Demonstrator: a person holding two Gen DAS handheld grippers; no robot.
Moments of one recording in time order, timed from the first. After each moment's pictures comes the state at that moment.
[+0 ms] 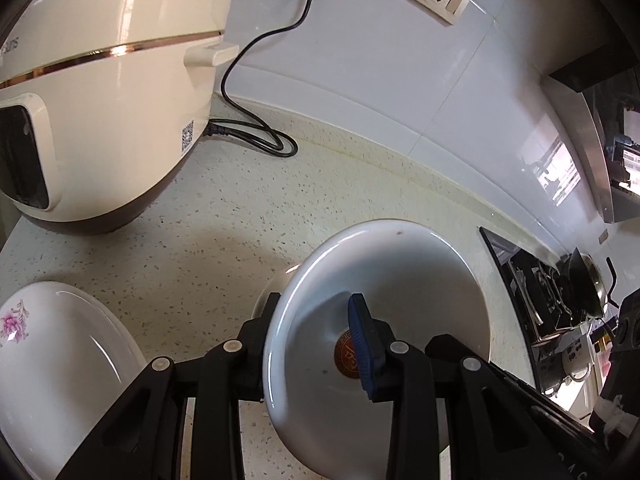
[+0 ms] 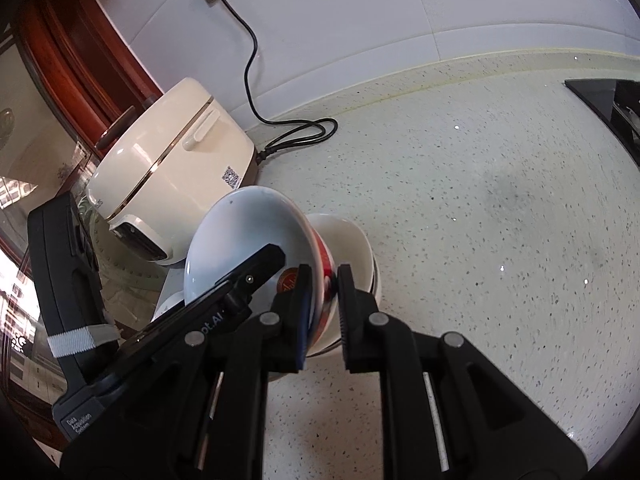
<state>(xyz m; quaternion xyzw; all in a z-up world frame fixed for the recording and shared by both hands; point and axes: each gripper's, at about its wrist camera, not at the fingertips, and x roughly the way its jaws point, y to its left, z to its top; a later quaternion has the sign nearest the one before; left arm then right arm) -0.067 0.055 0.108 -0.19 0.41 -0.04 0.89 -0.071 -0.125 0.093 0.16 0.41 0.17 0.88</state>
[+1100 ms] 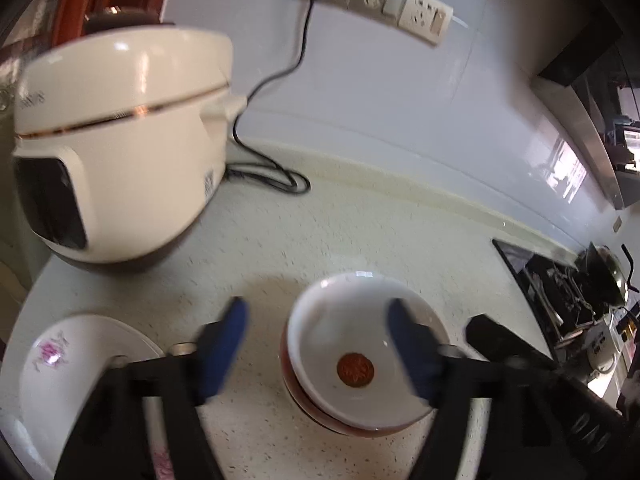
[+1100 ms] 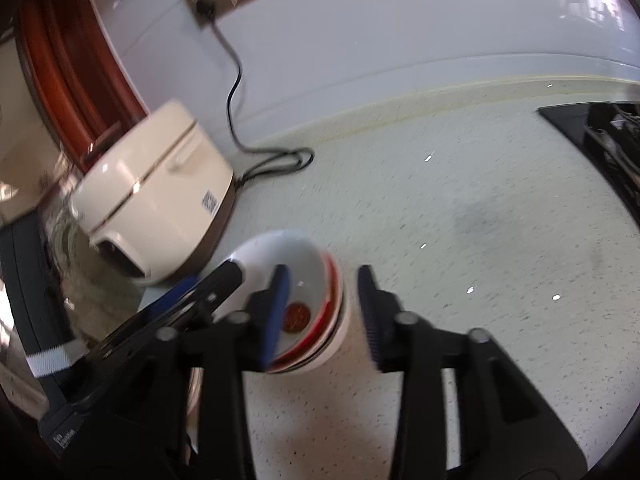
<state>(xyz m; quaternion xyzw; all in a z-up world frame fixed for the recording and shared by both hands) -0.085 0.058 0.129 -0.14 0.35 -0.01 0.93 -0.083 -0.135 0.102 0.15 0.35 0.11 0.92</state>
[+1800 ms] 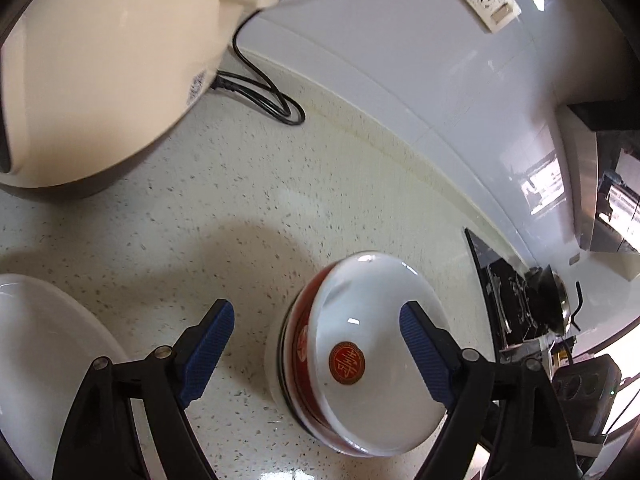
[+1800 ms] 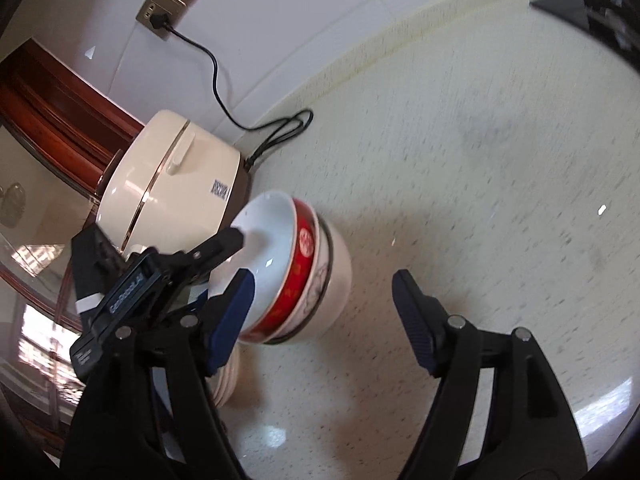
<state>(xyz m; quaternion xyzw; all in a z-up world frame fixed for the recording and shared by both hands) -0.042 0.087 0.087 -0.26 0.46 -0.09 0.84 -0.074 -0.159 0.049 0.29 0.43 0.18 0.84</state>
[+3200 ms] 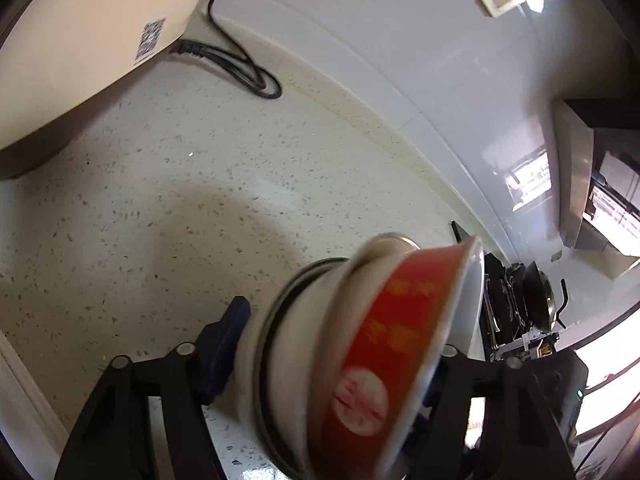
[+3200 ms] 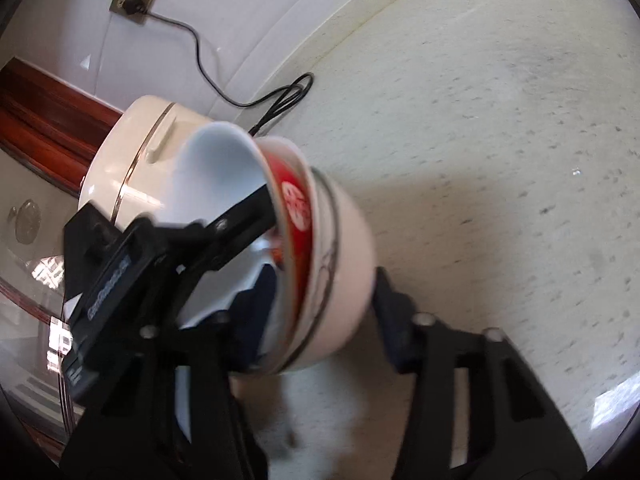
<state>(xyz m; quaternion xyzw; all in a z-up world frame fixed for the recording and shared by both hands) -0.020 0.064 0.054 -0.29 0.46 -0.14 0.83 -0.039 -0.135 -0.005 0.34 0.44 0.20 0.80</state>
